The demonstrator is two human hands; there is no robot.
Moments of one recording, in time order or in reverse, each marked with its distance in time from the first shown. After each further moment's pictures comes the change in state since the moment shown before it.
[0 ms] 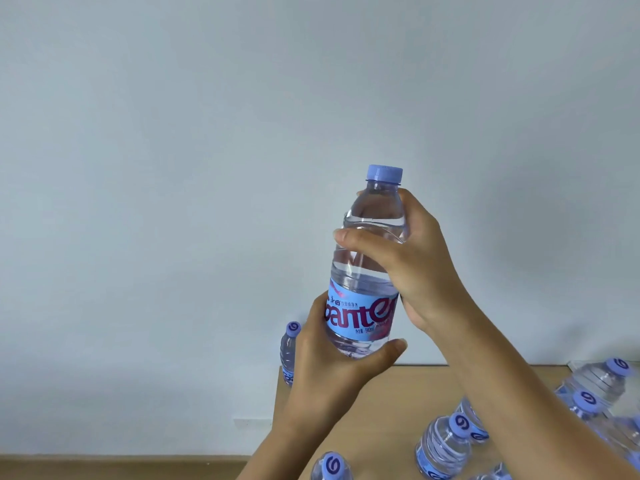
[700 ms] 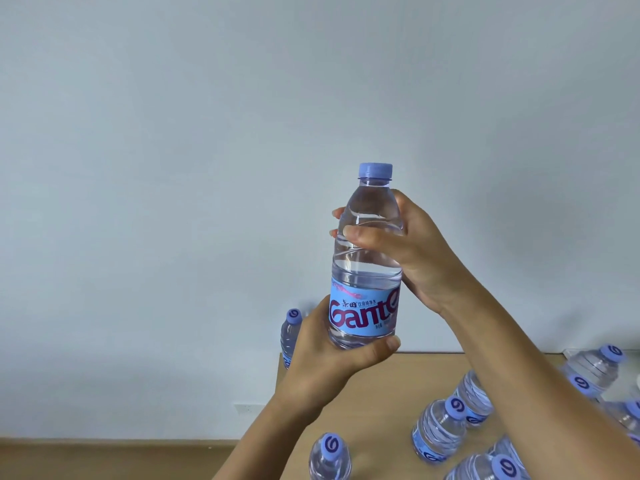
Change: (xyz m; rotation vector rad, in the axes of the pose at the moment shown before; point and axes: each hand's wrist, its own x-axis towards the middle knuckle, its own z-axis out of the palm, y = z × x) left_hand -0.003 -0.007 -0.009 -0.137 -0.211 -0.118; right_hand 0.002 0.009 -0.018 0.005 -0.200 0.136
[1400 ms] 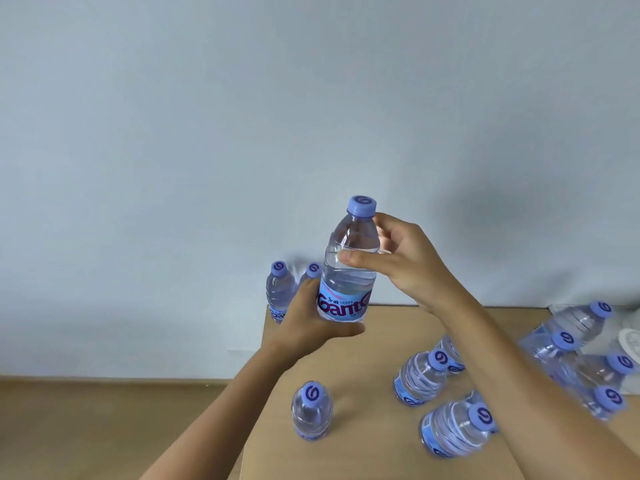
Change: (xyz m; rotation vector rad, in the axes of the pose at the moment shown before) left_hand 0.029 -0.097 -0.015 0.264 -0.052 -0.207; right_hand -0.025 0.084 -0.035 -0.278 0.025 0.186
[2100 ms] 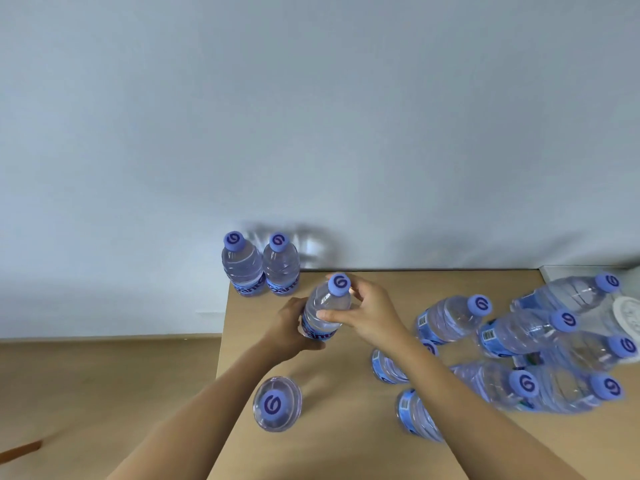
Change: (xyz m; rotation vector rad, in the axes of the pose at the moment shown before) left_hand 0.057 -0.166 0.042 0.276 -0.109 -0.269; right_hand -0.010 0.175 0.017 -0.117 0.041 0.347
